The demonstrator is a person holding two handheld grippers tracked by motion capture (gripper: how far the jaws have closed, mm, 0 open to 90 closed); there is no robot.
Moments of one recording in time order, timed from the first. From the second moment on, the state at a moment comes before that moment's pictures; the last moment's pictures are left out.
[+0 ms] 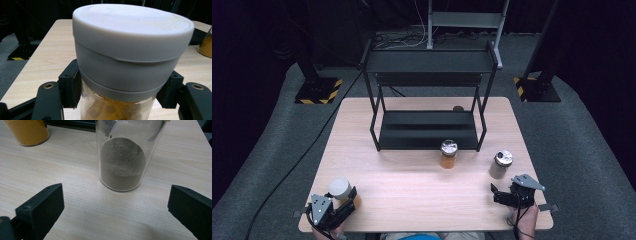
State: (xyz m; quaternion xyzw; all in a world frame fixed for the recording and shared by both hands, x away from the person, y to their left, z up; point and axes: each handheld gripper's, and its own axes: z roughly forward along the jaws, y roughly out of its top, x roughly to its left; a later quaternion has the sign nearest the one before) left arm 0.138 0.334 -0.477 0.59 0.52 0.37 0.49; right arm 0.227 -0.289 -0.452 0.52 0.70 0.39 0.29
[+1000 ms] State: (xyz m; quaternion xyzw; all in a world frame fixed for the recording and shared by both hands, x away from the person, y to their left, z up) left arm 0.151 0.328 -0.457 0.61 0.50 0.36 0.50; right arm 0.227 -0.291 -0.452 0.52 0.71 0.39 0.29
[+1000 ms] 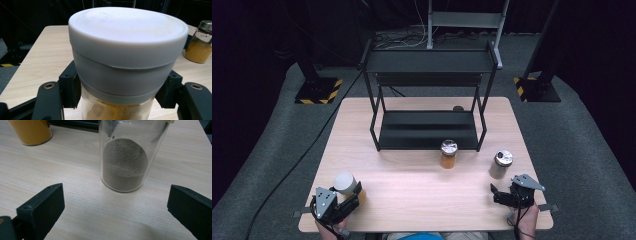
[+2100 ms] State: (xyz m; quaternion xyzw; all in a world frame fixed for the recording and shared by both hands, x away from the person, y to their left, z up) left arm 0.171 0.318 -0.438 0.63 0.47 0.35 0.51; right arm 0.230 -0.289 -0.451 0.51 0.72 0.38 0.29
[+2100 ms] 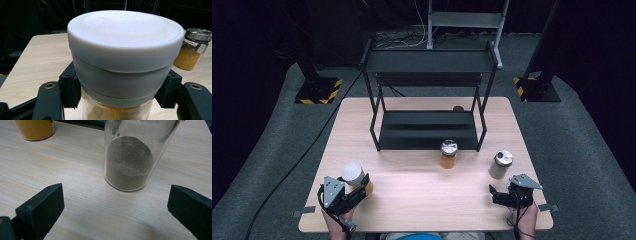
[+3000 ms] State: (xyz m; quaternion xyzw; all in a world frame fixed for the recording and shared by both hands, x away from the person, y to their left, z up) left arm 0.182 0.306 -0.435 0.64 0.45 0.35 0.51; right arm 0.229 -0.291 -0.451 0.50 0.72 0.39 0.29
